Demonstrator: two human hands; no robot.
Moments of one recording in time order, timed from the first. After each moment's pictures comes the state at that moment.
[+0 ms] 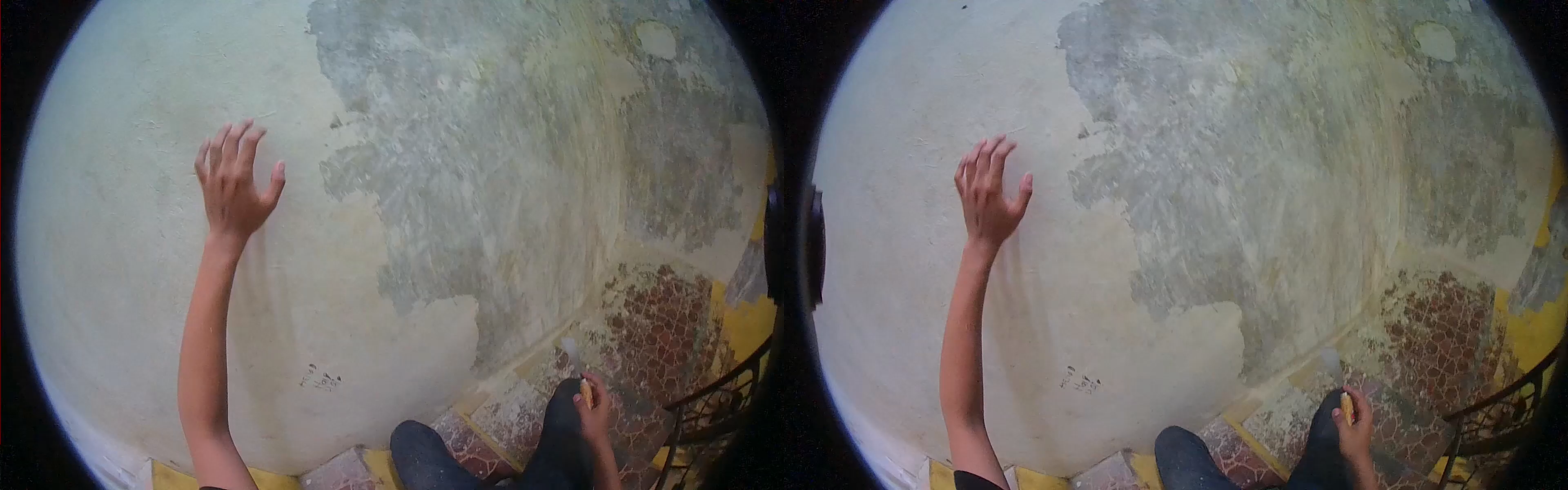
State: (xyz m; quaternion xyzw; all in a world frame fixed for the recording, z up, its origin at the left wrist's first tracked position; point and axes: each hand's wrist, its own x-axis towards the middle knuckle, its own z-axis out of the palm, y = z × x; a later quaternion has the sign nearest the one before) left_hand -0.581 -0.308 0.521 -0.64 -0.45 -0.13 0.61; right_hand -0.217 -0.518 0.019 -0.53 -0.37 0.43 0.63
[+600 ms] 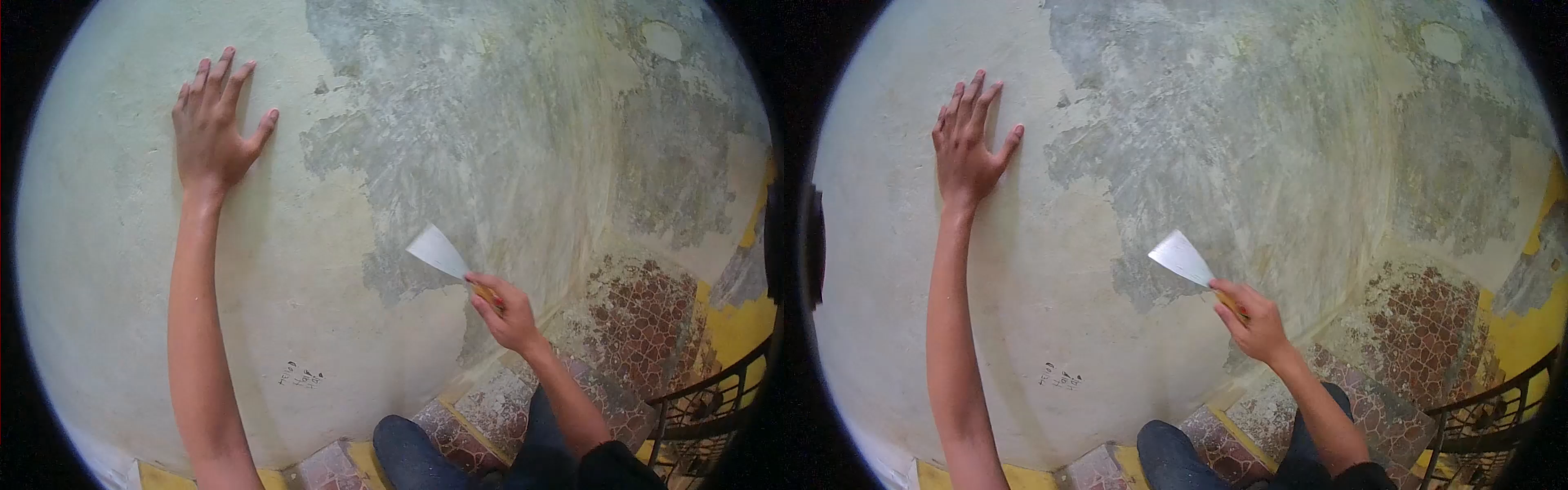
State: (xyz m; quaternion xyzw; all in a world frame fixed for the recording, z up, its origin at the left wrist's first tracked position) left_hand -0.584 -0.266 0.536 -0.59 -0.40 -0.16 0.69; right_hand -0.317 -0.323 0.165 -0.32 -0.67 0.25 0.62
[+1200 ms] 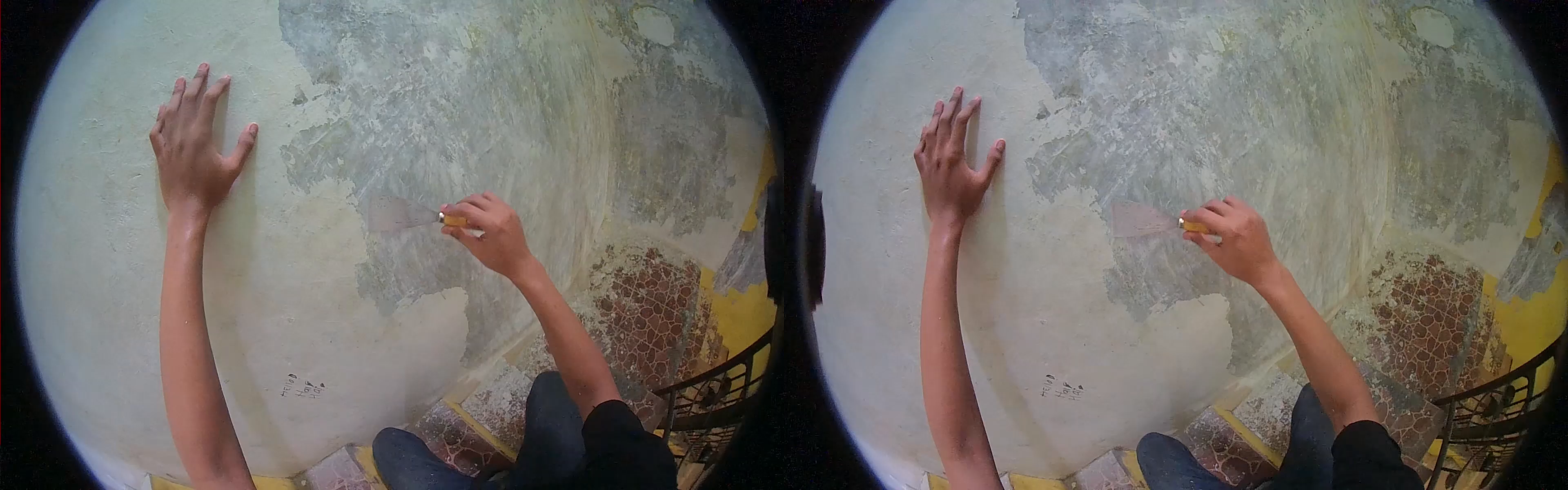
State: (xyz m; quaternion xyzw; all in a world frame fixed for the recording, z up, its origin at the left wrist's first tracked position) left_hand -0.585 -0.265 0.538 -0.57 -0.40 -0.15 0.70; right_hand -0.303 -0.229 0.241 -0.32 -0.72 -0.05 0.62
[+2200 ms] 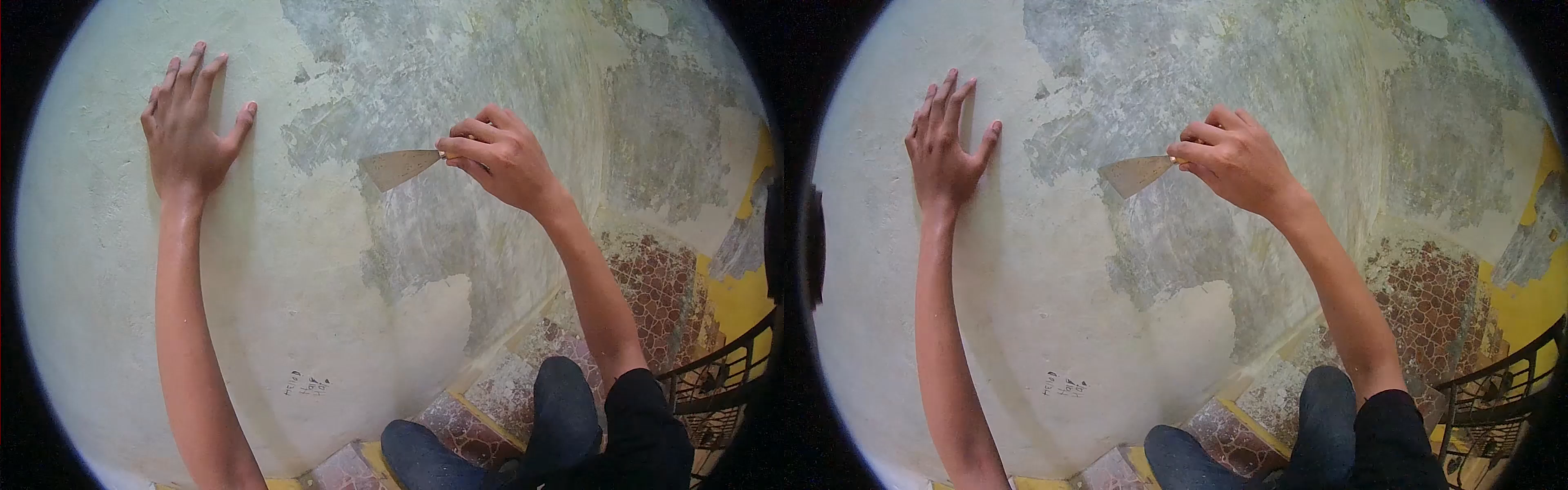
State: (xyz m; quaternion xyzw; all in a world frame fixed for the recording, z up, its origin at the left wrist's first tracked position) left_hand -0.589 -0.260 0.538 -0.57 -0.38 -0.15 0.71; right_hand -0.278 -0.223 0.318 -0.29 -0.74 -0.29 0.54
